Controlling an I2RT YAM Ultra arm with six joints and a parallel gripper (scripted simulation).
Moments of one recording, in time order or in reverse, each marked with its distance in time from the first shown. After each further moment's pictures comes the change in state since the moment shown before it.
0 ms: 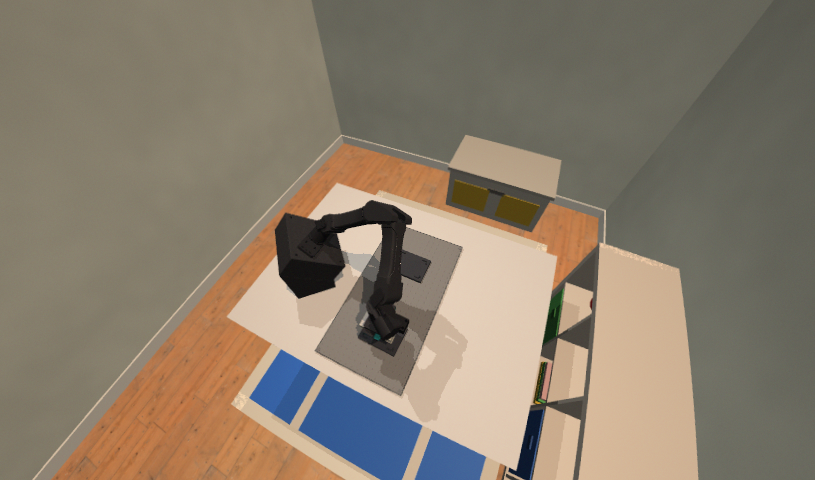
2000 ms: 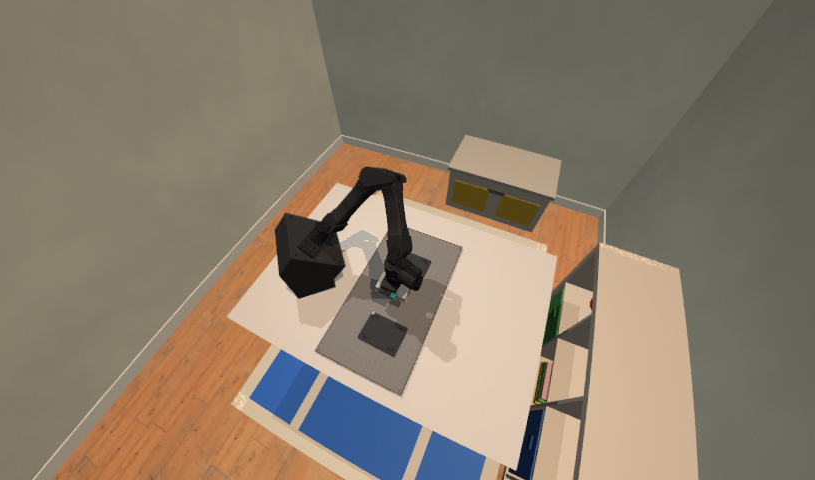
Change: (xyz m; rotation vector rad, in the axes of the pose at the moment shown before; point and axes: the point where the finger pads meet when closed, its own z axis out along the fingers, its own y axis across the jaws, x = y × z) arm 0.022 0.157 0.000 -0.010 0.010 -0.023
